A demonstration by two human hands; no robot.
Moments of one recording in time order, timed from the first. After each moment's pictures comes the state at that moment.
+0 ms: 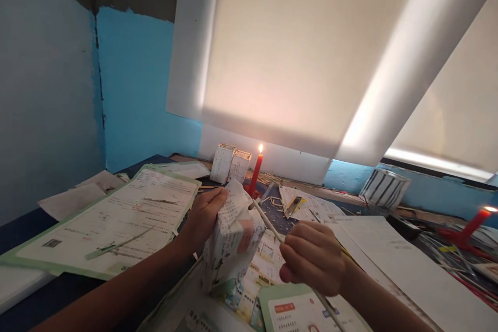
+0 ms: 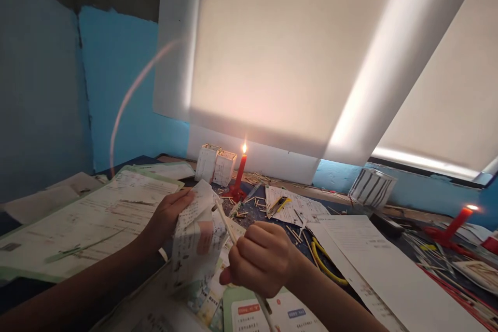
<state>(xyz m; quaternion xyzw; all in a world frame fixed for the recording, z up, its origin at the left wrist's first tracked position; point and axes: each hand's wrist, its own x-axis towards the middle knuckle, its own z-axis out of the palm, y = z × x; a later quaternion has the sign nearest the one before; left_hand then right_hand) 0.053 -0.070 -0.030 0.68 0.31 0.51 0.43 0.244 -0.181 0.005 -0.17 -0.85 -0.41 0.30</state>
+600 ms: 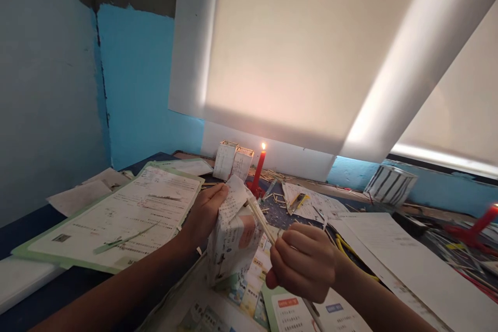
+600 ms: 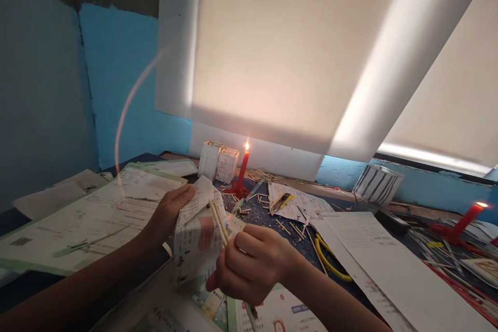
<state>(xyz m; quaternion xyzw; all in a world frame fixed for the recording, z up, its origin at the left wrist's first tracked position) 0.051 -0.068 -0.032 0.68 0.30 0.50 0.44 0.228 -0.175 0.001 -0.11 -0.83 -0.46 0.30</state>
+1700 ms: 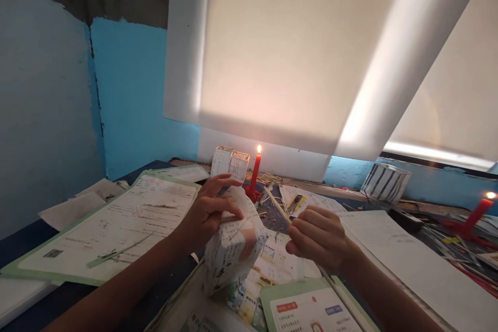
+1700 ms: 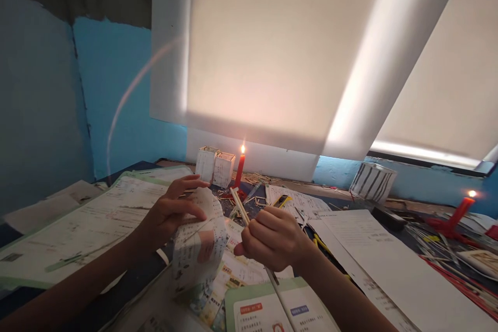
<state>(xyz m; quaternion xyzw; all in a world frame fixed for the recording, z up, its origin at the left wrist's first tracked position) 0.040 -0.067 -0.017 0.85 0.11 0.49 0.14 0.265 -0.174 0.012 -0.18 -0.83 -0.44 0.29</state>
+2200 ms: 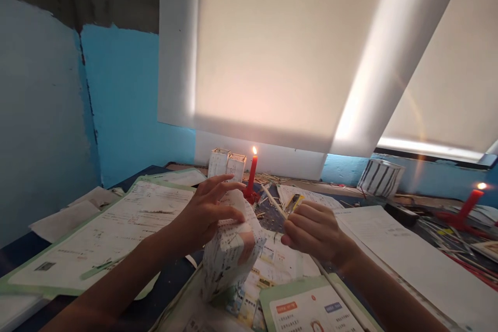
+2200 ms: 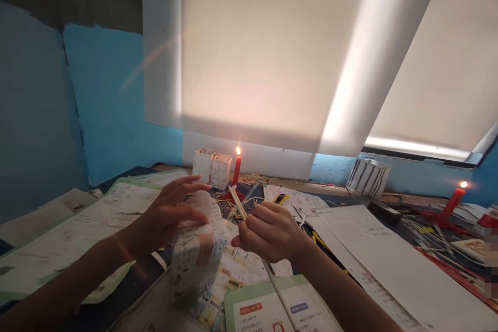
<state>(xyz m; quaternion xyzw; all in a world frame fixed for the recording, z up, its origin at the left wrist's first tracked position) 0.032 -0.063 -0.004 0.92 0.06 0.39 -0.05 0.271 -0.168 0.009 -0.20 -0.82 -0.45 0.29</state>
